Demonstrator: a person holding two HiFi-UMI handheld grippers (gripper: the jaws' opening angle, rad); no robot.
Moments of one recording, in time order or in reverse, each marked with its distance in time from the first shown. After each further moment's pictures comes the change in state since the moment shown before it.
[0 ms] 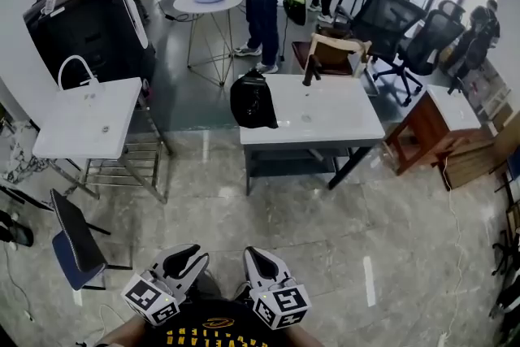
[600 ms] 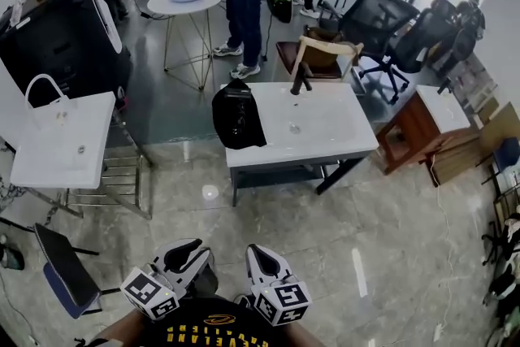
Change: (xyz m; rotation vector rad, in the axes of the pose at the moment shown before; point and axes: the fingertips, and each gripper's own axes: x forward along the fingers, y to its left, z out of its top) left arm 0.104 0.095 0.032 -0.024 0.001 -0.124; right arm 0.099 -0.077 0.037 0.029 0.038 -0.135
